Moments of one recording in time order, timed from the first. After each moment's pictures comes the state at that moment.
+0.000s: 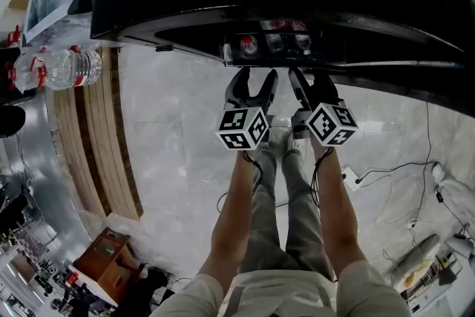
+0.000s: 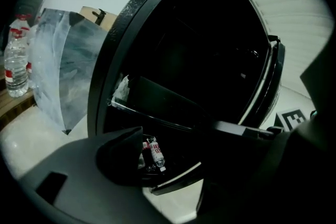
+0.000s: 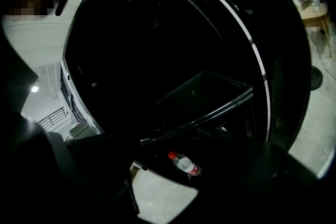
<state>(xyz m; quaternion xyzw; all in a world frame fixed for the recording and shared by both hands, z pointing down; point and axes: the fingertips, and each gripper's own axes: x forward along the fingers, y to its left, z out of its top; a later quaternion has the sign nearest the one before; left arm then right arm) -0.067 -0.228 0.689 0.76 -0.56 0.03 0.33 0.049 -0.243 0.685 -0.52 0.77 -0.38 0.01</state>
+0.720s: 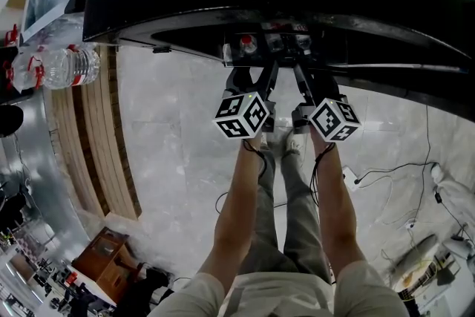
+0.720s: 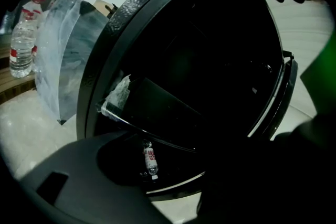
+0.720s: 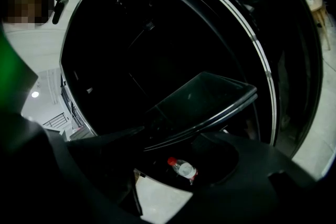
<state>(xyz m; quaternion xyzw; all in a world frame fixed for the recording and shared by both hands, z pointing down) -0.069 -0.261 0.689 0.74 -0.57 -0.03 0.37 0.056 -0.259 0.689 -0.52 0.77 -0.38 0.04</state>
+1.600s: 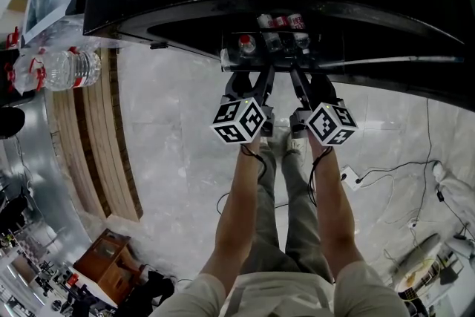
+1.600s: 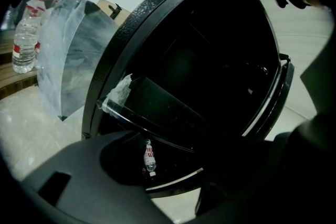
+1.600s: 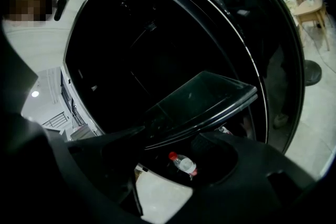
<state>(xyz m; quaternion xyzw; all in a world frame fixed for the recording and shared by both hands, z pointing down) -0.070 -0.241 0.688 0.73 -0.56 -0.04 0.38 0.054 -0.239 0.689 -0.52 0.77 -0.38 0.03</state>
